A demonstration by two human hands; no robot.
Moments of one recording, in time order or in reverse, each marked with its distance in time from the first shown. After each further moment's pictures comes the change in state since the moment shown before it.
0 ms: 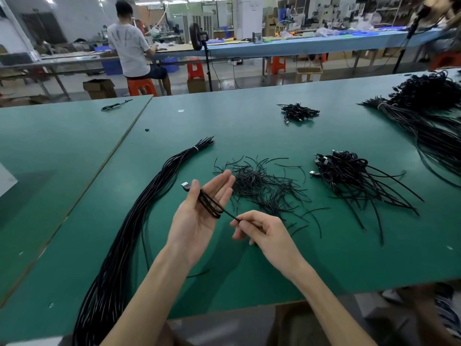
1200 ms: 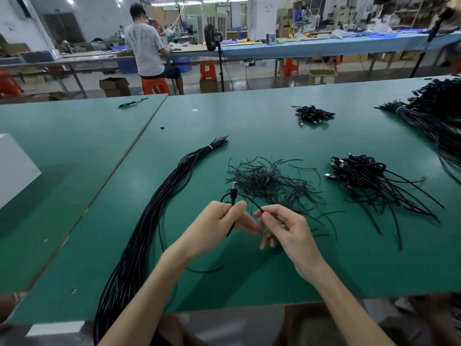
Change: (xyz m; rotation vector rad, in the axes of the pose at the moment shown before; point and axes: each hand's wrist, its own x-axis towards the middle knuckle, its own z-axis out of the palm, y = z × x) left_hand -0.019 0.020 -0.004 1.019 -0.204 -0.075; right_hand -0.002 -0.002 -0.004 0.100 0.122 -0.020
